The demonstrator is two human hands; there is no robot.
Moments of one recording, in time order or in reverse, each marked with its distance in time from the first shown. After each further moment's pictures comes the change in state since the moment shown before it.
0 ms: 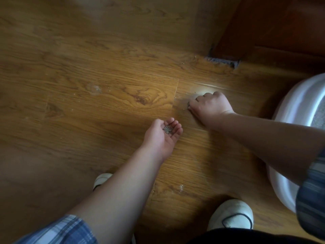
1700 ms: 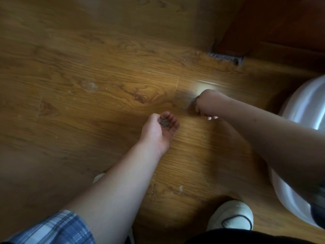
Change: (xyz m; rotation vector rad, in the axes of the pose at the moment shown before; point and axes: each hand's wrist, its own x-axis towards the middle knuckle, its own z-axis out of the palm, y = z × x) left_hand 0.020 0.011 0.008 -0.060 0.025 0.007; right_hand 0.031 0.005 -0.033 0.836 -0.631 0.673
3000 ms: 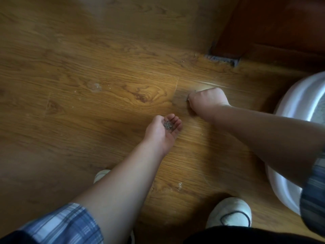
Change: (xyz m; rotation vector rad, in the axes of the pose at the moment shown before) left_hand -0.015 -0.013 0.000 0.069 0.016 0.005; right_hand -0.004 0.008 0.015 -0.801 0.455 -0.421
